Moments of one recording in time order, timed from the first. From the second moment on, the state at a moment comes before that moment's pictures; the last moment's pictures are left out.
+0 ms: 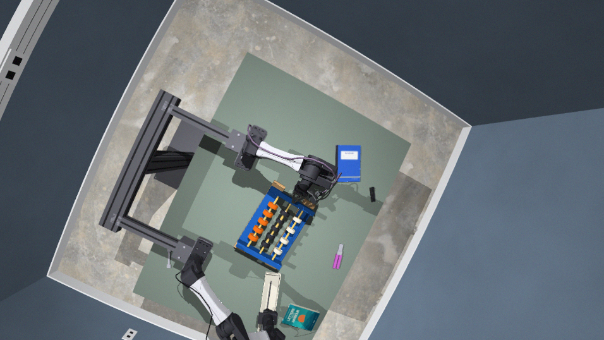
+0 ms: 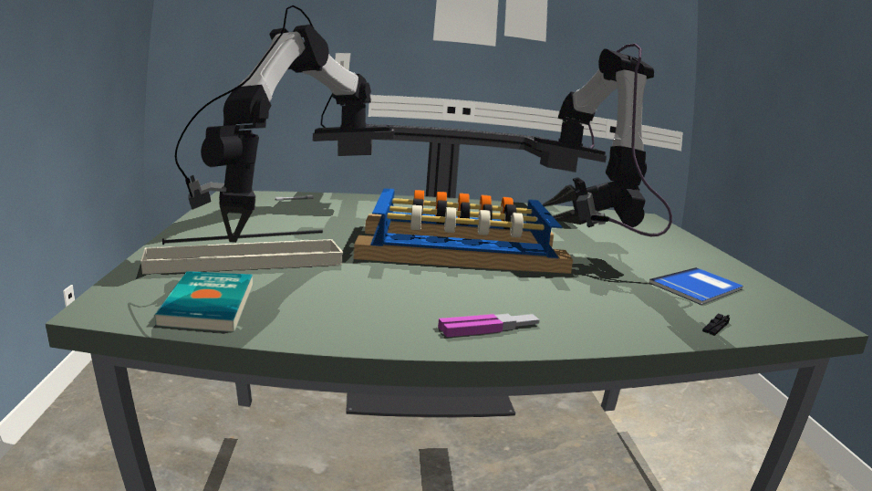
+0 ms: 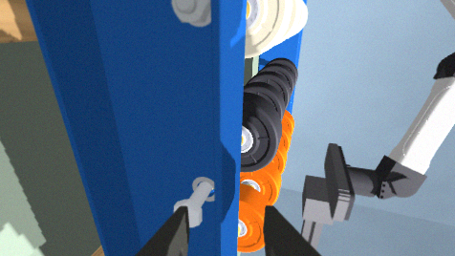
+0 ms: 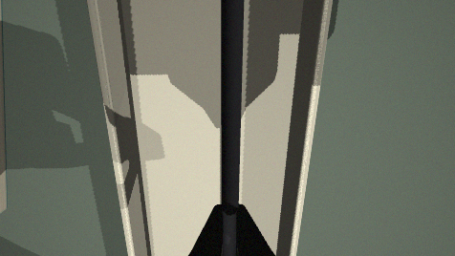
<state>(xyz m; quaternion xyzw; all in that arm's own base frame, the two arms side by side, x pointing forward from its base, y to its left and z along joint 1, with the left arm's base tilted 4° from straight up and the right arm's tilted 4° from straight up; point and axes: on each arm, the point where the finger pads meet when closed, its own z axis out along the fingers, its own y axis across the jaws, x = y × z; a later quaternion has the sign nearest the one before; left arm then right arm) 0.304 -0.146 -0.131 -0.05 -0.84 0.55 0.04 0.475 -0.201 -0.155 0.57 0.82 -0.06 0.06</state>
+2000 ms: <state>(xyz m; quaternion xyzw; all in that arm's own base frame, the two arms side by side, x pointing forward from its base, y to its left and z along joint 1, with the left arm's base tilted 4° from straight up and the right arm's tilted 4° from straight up) 0.304 -0.146 -0.131 -0.05 -0.84 0.55 0.04 0.483 -0.207 -0.192 0.57 0.82 -0.06 0.07</state>
